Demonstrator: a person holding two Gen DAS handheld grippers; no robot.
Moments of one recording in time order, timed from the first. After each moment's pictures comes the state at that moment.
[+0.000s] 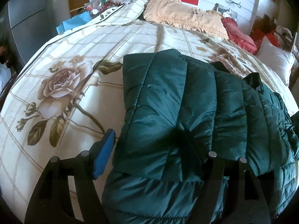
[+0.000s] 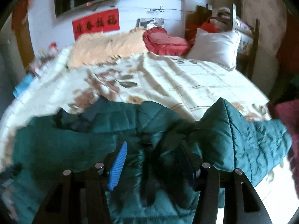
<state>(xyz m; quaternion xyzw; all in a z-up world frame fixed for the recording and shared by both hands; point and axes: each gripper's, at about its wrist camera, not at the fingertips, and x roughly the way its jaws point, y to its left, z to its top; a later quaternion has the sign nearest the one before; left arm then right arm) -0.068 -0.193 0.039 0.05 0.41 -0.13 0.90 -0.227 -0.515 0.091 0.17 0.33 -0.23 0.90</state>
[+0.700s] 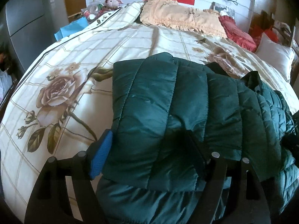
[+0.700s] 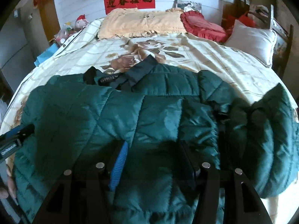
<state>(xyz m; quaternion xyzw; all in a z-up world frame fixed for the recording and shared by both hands) -0.063 -0.213 0.039 0.07 0.40 -0.13 0.91 -0.193 -0.456 0.044 0.13 0.39 -0.15 0.90</state>
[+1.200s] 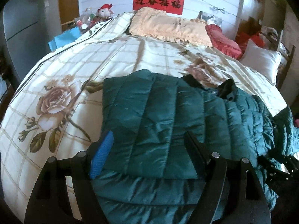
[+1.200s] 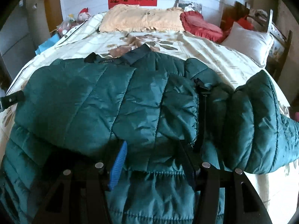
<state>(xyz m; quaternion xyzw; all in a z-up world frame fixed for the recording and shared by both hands) -0.098 -0.224 0.074 0.05 0.37 -0.17 0.91 -0.227 -0.448 0.029 0.09 0.41 -0.16 0.89</state>
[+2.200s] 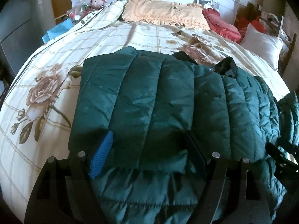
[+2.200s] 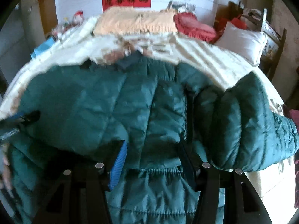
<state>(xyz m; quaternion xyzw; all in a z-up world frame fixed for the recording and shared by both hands) -0.105 -0.252 0.043 0.08 0.41 -0.17 0.89 -0.224 -0.456 0.026 0.09 0.42 -0.18 0.88</state>
